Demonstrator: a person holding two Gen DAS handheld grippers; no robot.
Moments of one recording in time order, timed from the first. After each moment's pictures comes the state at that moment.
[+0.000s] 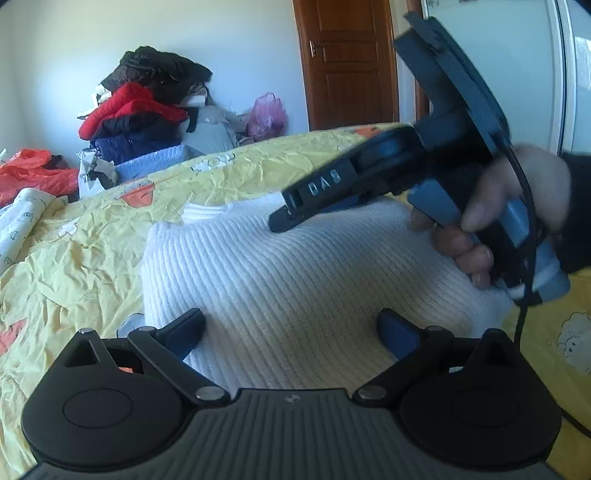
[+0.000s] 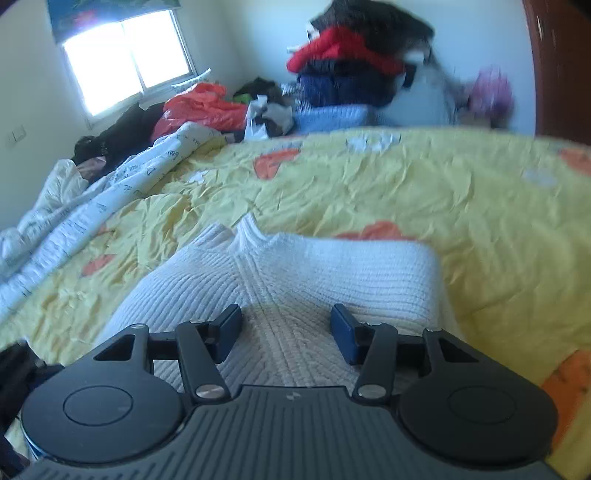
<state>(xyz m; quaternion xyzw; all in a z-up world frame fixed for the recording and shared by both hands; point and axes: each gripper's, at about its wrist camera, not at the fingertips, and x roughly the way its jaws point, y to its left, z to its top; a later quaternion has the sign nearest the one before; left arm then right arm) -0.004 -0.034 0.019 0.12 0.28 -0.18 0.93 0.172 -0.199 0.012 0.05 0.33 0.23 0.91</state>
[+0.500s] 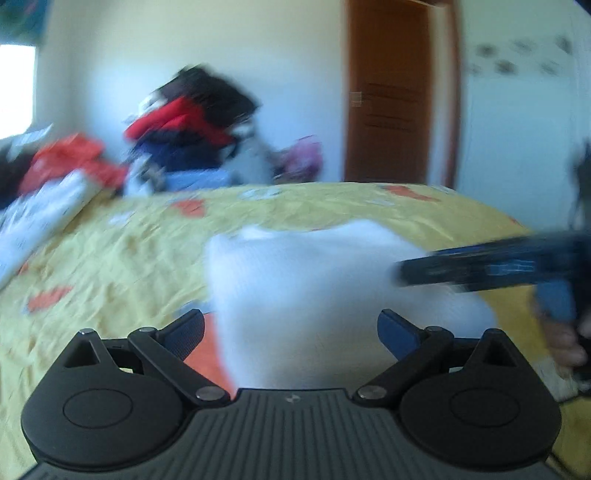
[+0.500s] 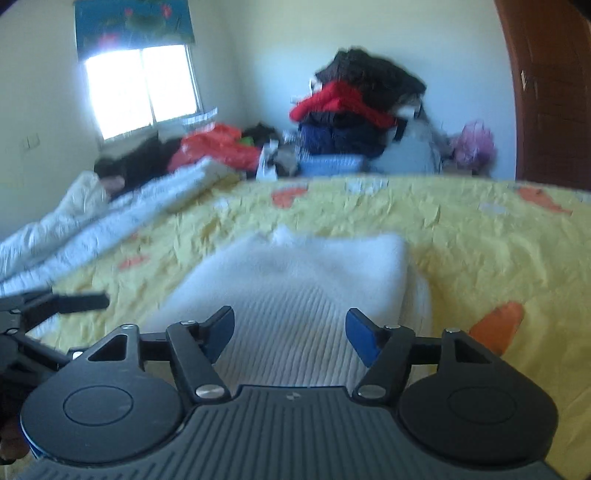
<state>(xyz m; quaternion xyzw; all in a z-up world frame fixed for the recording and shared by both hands) -0.059 0.006 0.039 0.06 0.22 -0.15 0.96 0.049 -0.216 0.031 0.04 0.27 0.22 0.94</state>
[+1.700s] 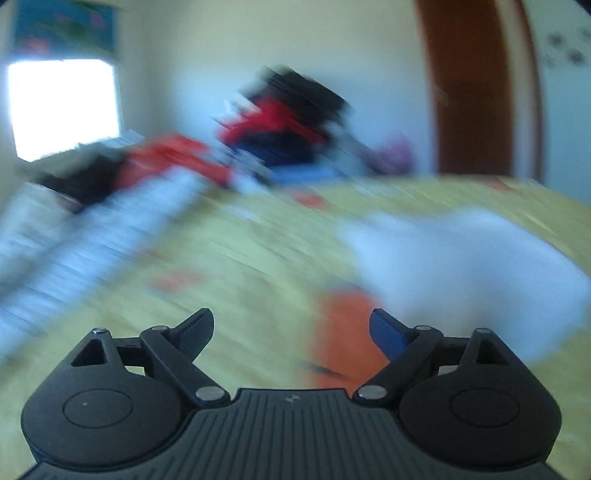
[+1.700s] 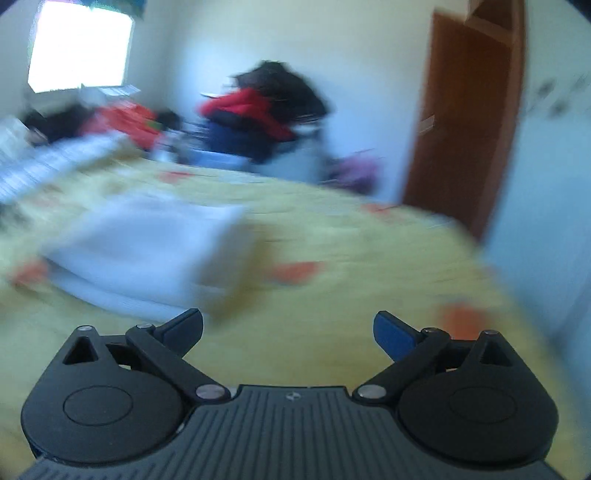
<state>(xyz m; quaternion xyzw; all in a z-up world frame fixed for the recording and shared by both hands) -0.075 0.061 0.033 0.06 0.24 -0.01 0.97 -0.095 -0.281 0.044 -0.06 0.24 0.06 0.97</state>
